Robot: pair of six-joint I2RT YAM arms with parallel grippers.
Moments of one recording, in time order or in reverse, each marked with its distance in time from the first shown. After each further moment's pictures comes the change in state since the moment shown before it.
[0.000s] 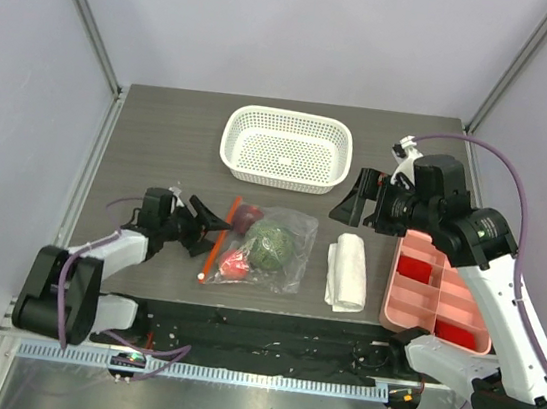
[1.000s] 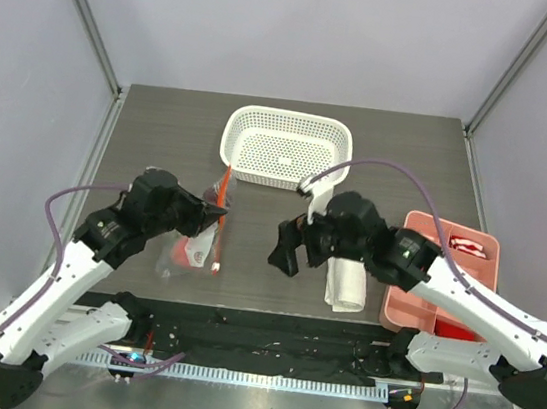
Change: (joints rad) left arm -0.342 -0.398 0.529 -0.710 -0.444 -0.369; right arm 0.451 0.054 -0.216 0.326 0.111 -0.145
